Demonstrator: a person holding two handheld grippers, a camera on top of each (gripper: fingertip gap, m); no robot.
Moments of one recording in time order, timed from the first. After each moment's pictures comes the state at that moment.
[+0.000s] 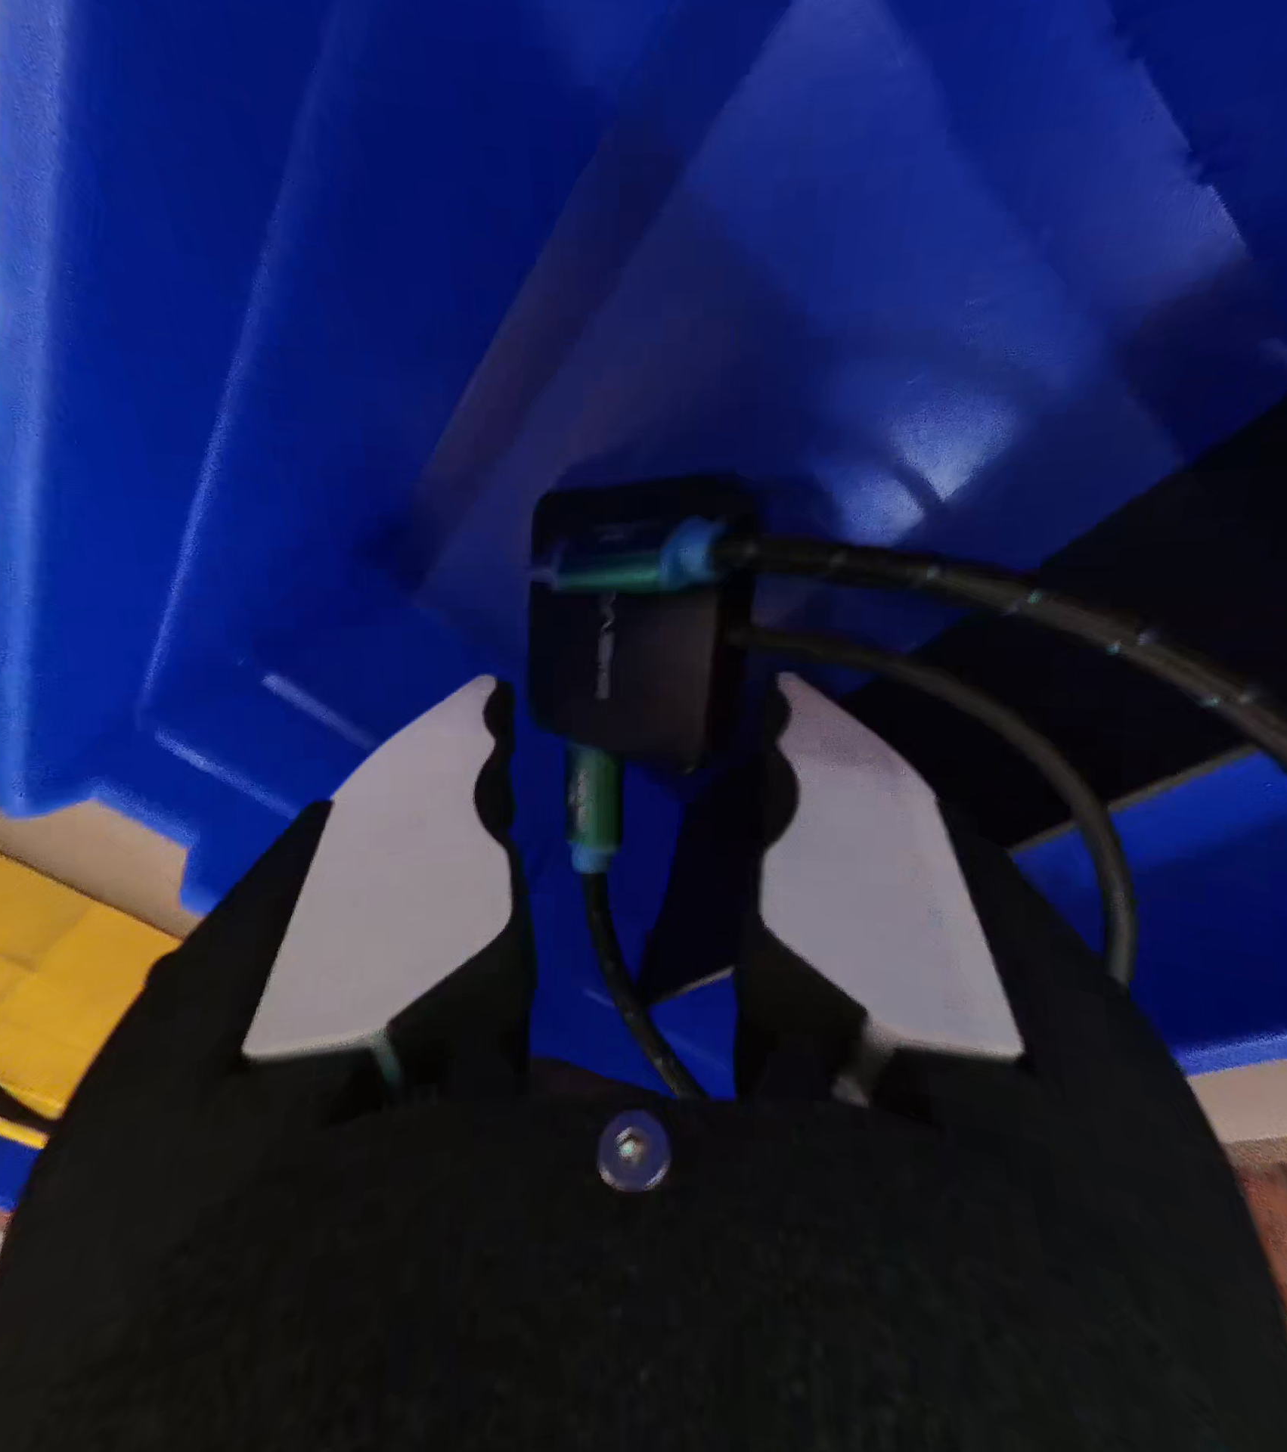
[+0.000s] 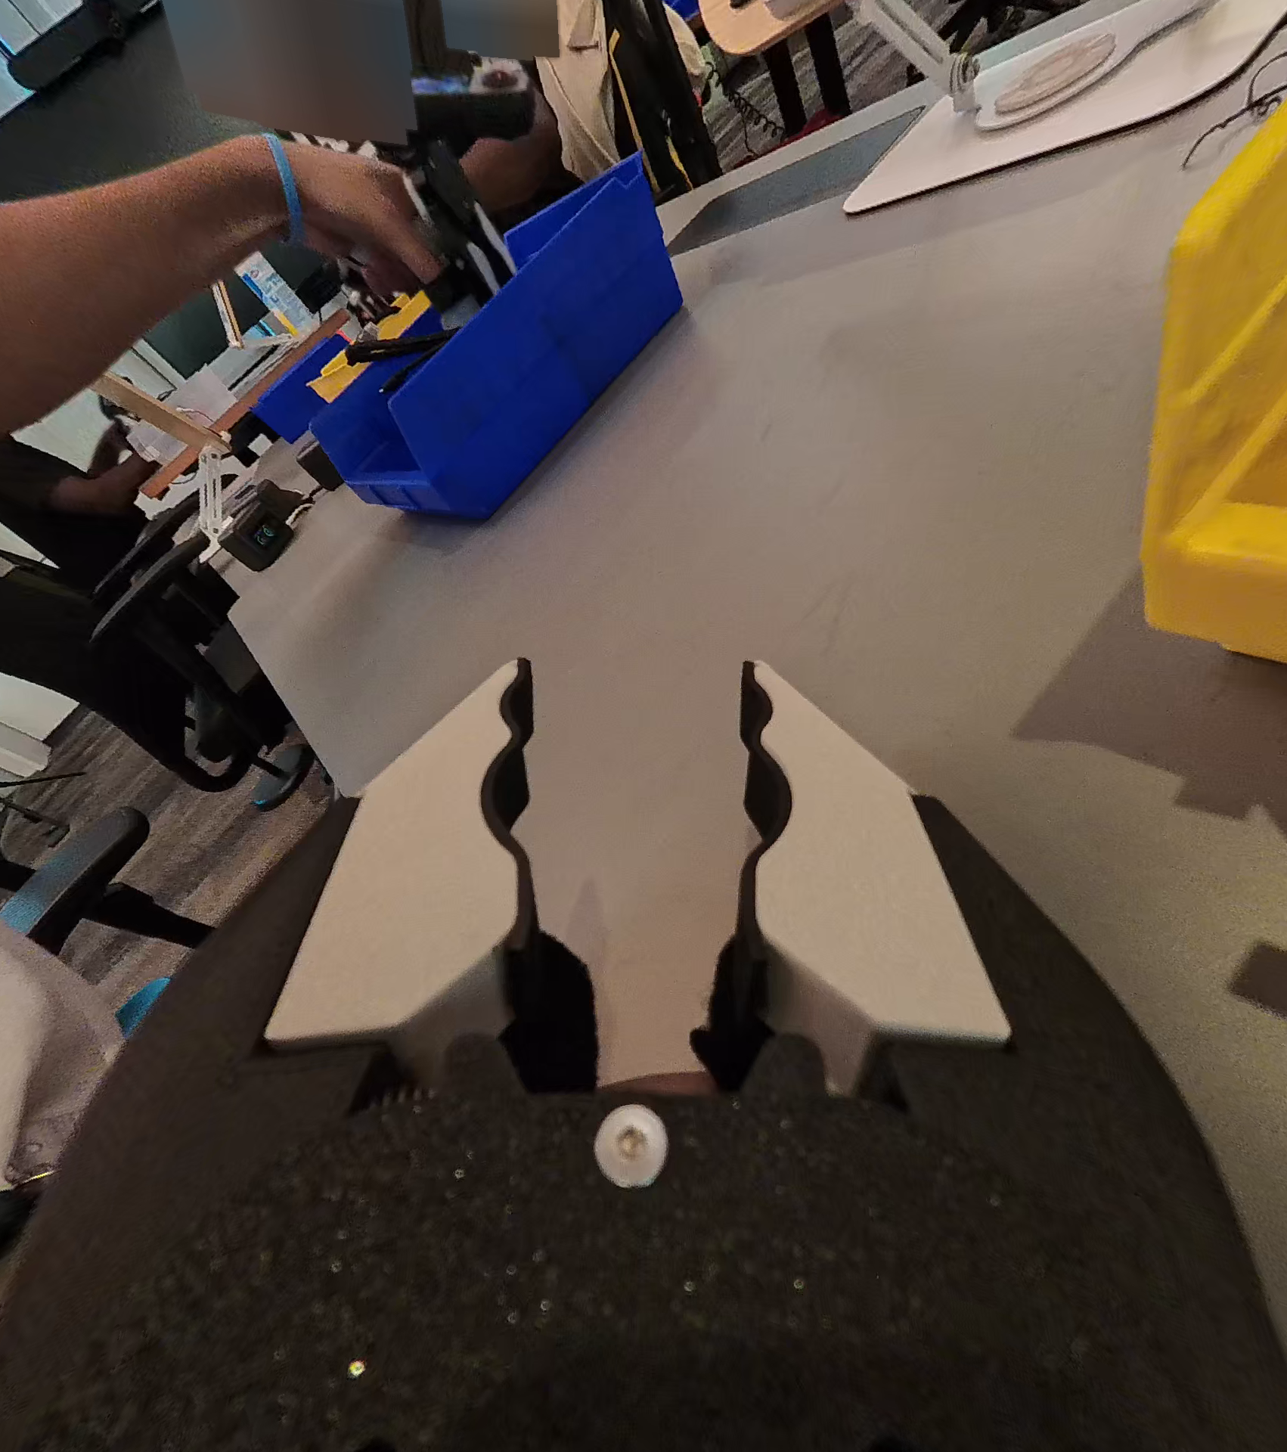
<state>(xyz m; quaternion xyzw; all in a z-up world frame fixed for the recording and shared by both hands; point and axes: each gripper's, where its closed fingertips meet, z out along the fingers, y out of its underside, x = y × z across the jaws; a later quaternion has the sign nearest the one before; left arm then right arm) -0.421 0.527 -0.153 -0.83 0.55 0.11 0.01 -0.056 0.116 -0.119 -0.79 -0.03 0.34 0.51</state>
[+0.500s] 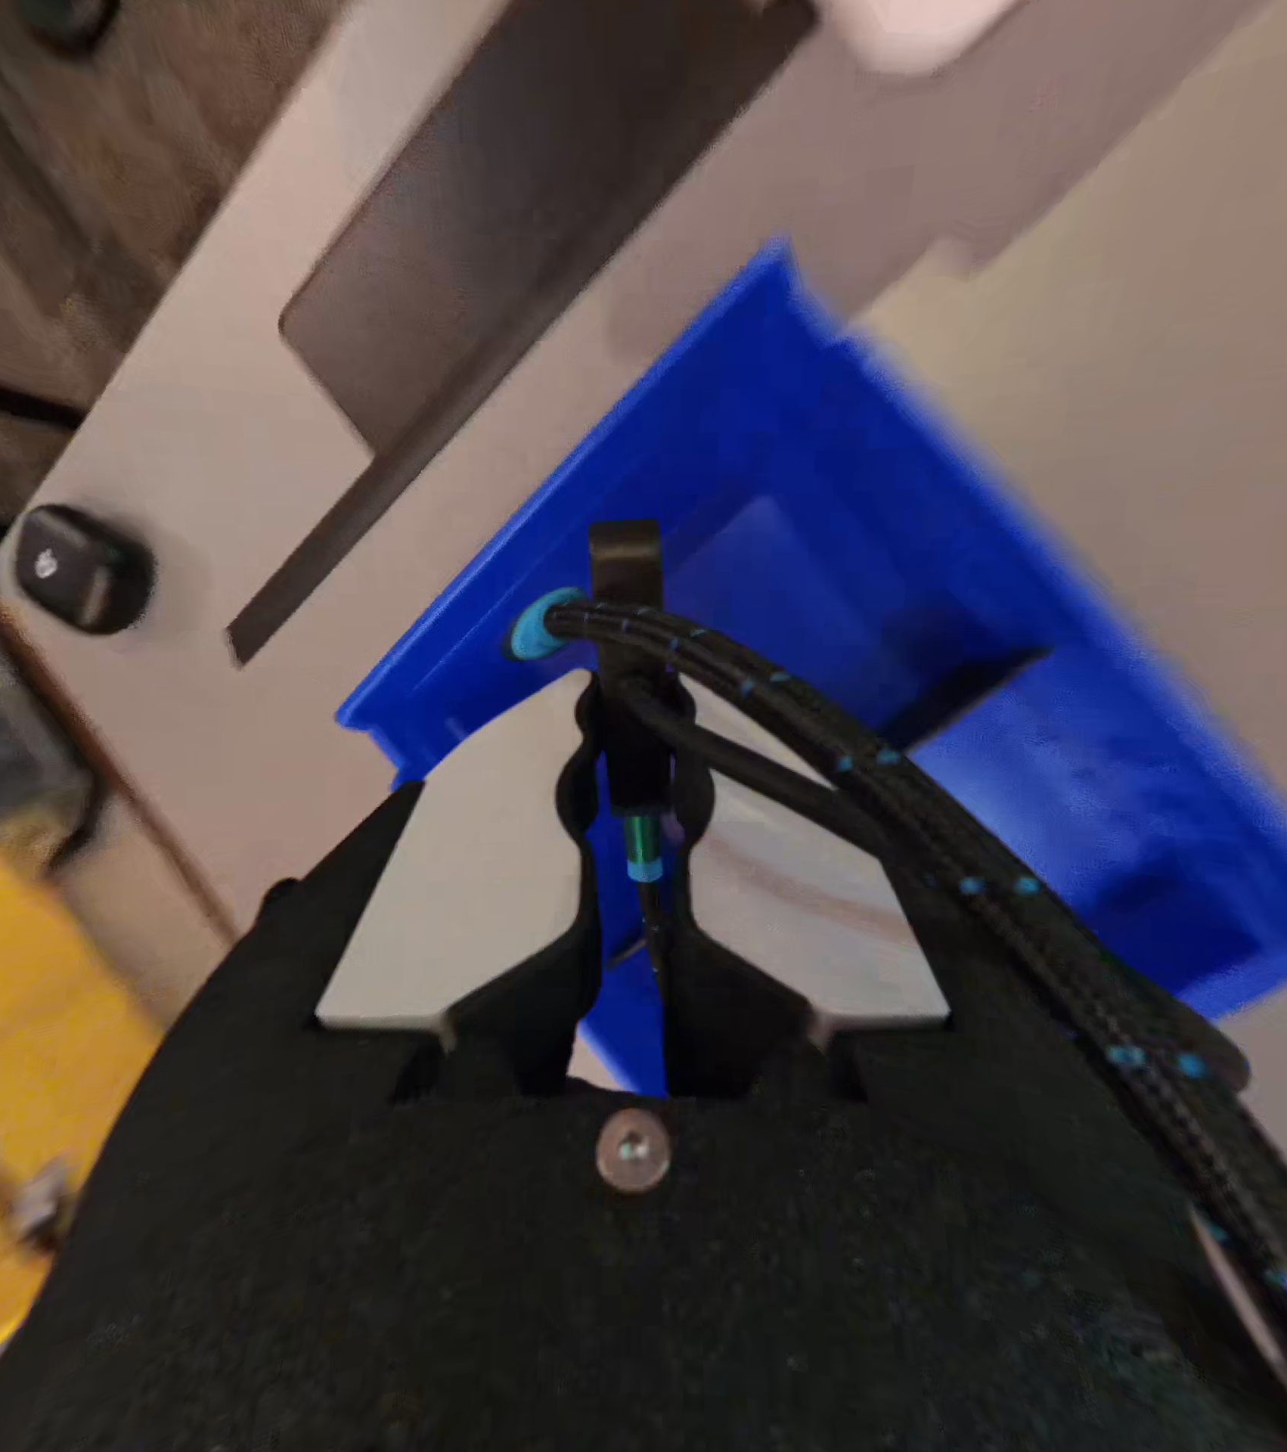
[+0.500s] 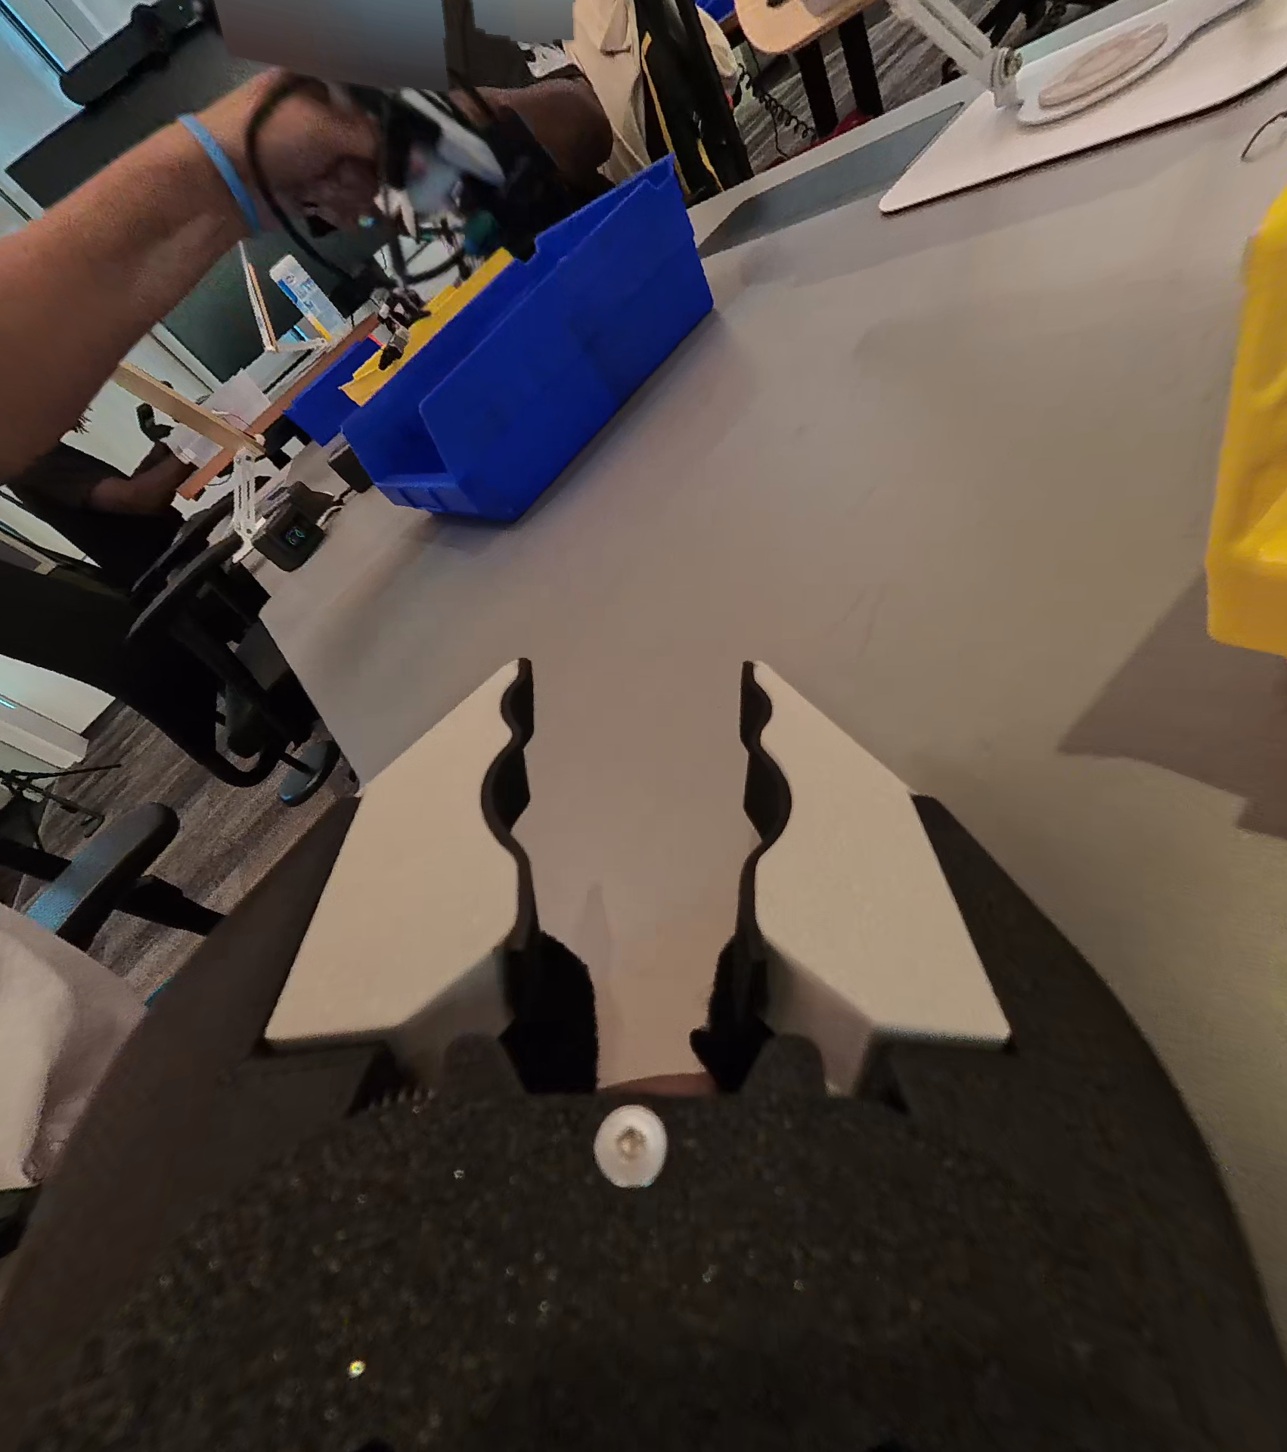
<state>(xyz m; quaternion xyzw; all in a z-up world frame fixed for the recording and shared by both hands) -0.369 0.520 -0.027 -0.83 0.48 -0.03 0.26 -0.065 0.115 -0.114 -0.78 -0.03 0.35 0.51</state>
